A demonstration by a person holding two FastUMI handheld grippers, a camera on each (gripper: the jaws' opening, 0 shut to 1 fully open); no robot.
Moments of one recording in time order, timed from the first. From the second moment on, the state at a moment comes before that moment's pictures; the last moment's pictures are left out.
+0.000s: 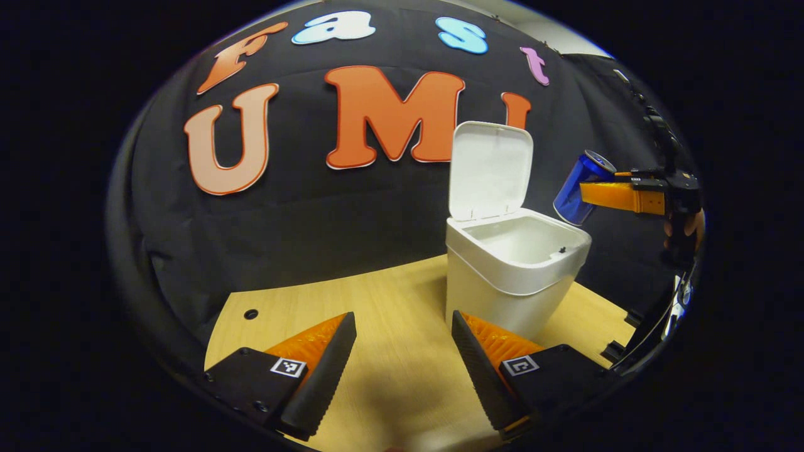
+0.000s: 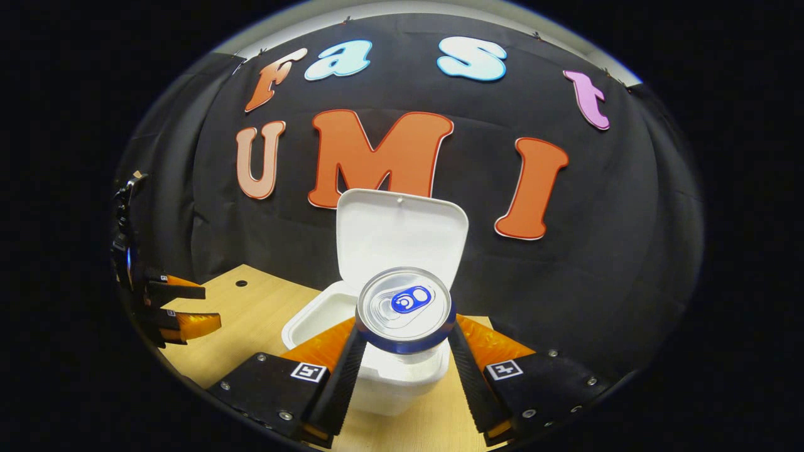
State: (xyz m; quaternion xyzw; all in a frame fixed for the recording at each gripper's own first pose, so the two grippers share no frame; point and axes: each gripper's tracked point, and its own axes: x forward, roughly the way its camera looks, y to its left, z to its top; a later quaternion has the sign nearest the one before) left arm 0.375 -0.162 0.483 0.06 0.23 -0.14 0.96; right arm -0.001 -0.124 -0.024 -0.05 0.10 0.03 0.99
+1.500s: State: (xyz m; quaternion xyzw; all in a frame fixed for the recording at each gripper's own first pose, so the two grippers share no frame) left arm 0.317 -0.057 0.481 0.04 0.25 0.01 0.97; right arm 0.027 -0.048 -0.096 -0.04 0.20 0.11 0.97
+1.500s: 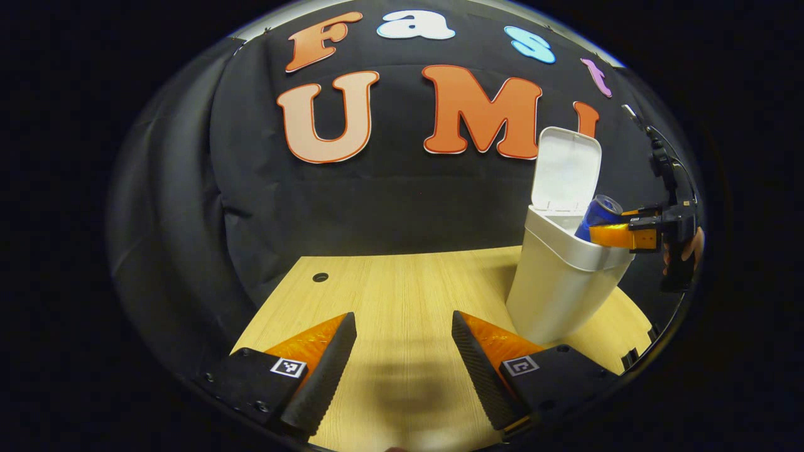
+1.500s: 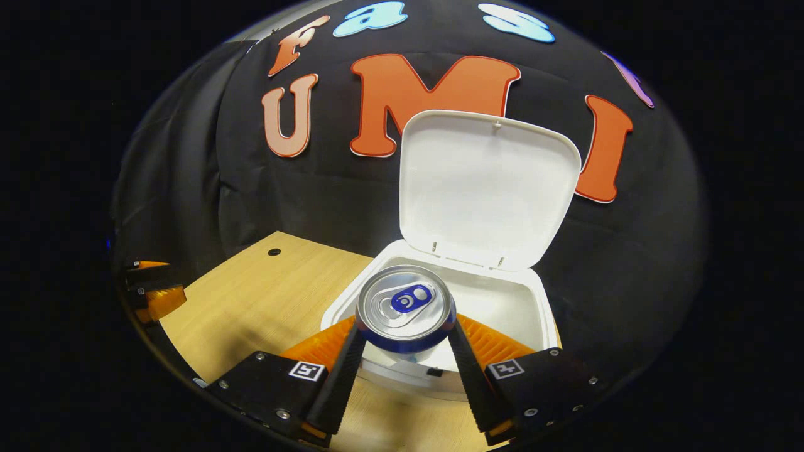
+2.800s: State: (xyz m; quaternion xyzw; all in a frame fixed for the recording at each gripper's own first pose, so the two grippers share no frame) left arm 0.314 -0.043 0.488 0.04 0.24 0.03 0.97; right arm 0.068 -0.076 0.023 -0.08 0.10 0.07 0.99
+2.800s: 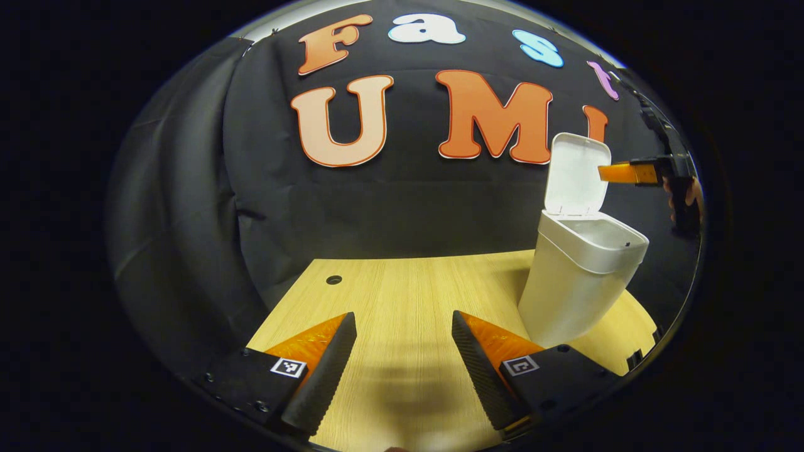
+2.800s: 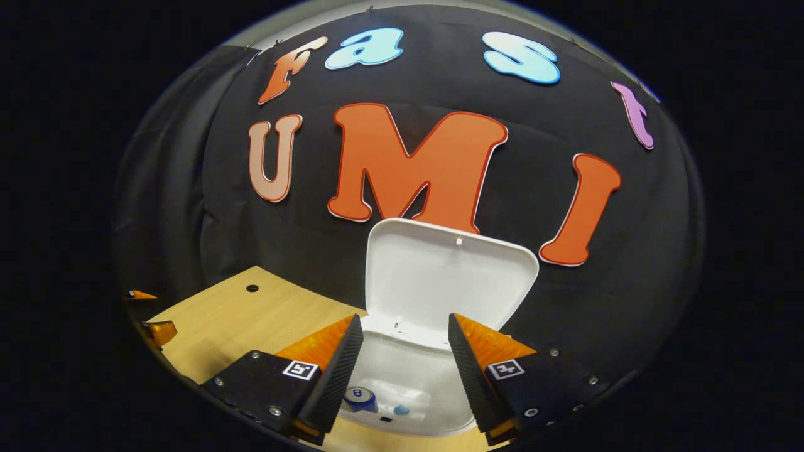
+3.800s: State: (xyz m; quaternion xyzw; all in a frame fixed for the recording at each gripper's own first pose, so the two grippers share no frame) left arm 0.311 -0.019 0.481 0.02 0.23 0.08 0.97; right arm 0.146 -0.099 0.096 -0.04 0.08 0.03 1.00
